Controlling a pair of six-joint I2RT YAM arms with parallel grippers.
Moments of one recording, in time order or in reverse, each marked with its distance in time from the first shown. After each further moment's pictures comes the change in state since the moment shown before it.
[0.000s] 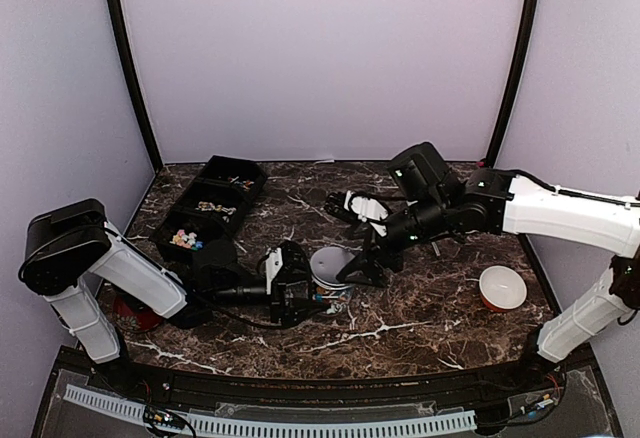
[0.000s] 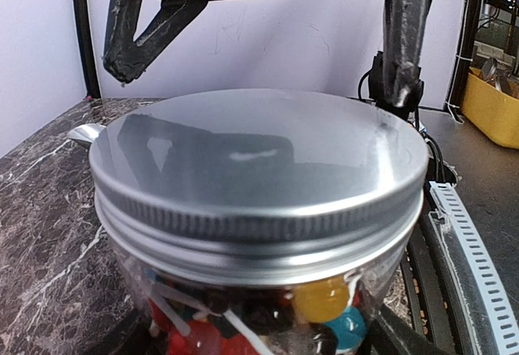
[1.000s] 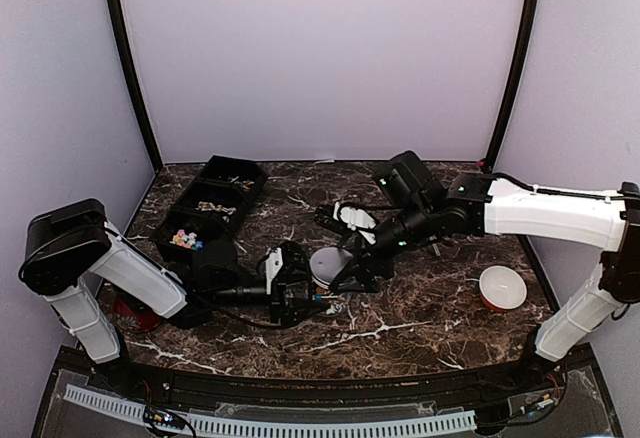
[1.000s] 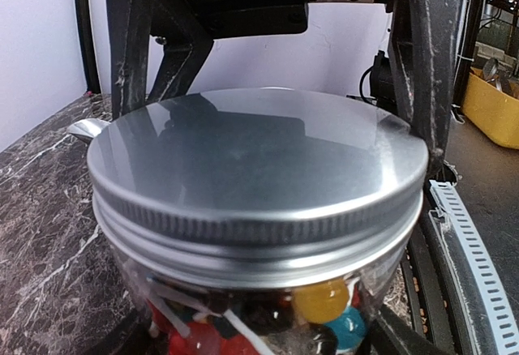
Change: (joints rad) left arm 0.000 0.000 0.000 -0.004 0.002 0.001; right arm -0.001 0.083 0.003 0.023 -0.109 0.005
